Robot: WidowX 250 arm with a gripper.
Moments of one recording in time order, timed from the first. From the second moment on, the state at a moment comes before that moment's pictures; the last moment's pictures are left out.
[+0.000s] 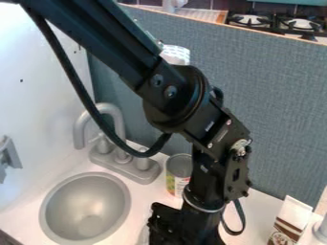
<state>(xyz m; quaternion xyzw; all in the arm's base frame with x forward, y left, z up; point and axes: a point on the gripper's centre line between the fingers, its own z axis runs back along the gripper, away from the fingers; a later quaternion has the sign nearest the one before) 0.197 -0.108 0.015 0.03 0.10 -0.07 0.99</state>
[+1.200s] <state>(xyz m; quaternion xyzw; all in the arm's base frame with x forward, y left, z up) 0.191 -0.131 -0.077 0.03 0.17 -0.19 0.97</state>
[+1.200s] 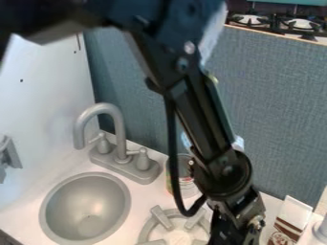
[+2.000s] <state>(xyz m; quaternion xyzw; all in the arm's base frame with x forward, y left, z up) 0.209 -0.143 -0.099 0.02 0.18 -0.19 0.96</state>
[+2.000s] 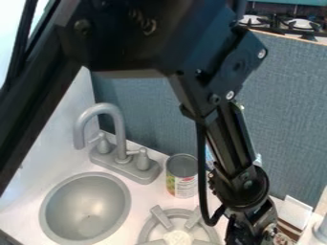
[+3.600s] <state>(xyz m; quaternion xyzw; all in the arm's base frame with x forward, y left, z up) 0.287 -0.057 -0.072 0.02 0.19 0.02 0.98</state>
